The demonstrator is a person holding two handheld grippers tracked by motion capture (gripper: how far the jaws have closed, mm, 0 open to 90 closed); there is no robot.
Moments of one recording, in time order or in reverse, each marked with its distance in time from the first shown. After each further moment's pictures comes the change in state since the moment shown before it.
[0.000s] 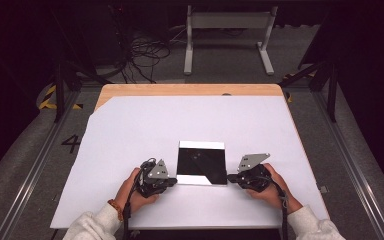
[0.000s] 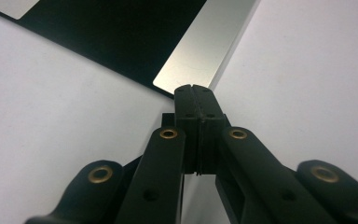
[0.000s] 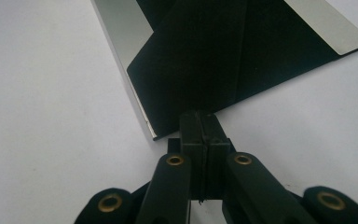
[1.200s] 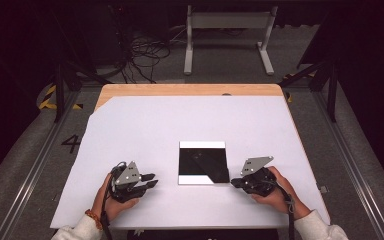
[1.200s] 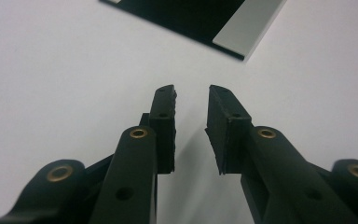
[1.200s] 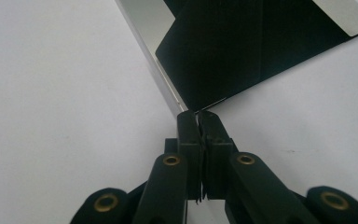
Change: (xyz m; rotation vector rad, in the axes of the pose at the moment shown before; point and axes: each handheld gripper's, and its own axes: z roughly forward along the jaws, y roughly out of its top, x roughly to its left) left arm 0.007 -0.053 -0.052 -0.141 0.133 -0.079; right arm 0.011 0.000 -0.016 0.067 0.000 -0.014
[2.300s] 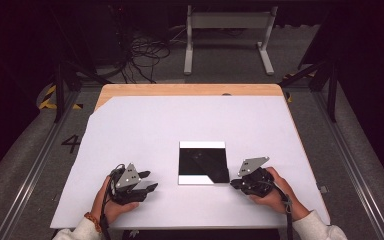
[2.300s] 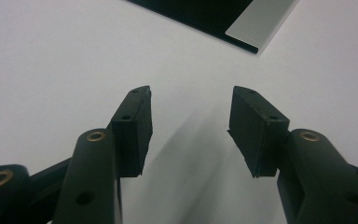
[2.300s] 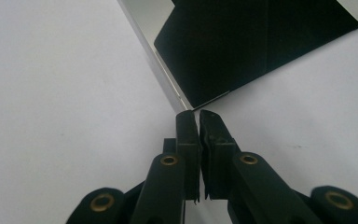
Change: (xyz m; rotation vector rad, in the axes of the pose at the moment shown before) left arm -0.005 0.000 0.005 0.008 0.060 0.000; right arm 0.003 0.002 0.005 0.037 -0.011 0.007
